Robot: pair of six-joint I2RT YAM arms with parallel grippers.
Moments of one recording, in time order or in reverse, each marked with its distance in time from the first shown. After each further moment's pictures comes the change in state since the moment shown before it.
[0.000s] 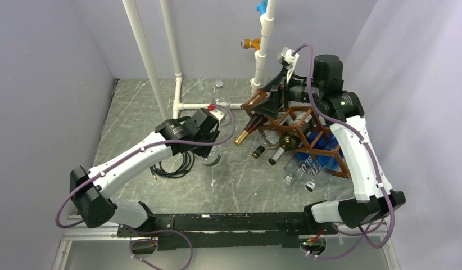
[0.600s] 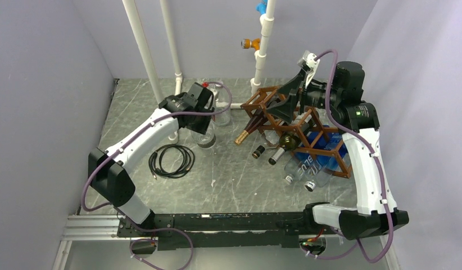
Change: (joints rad) left arm 0.210 0.231 0.219 0.016 0.056 0.090; right arm -0.180 -0.140 -0.093 0.001 -0.119 -0.007
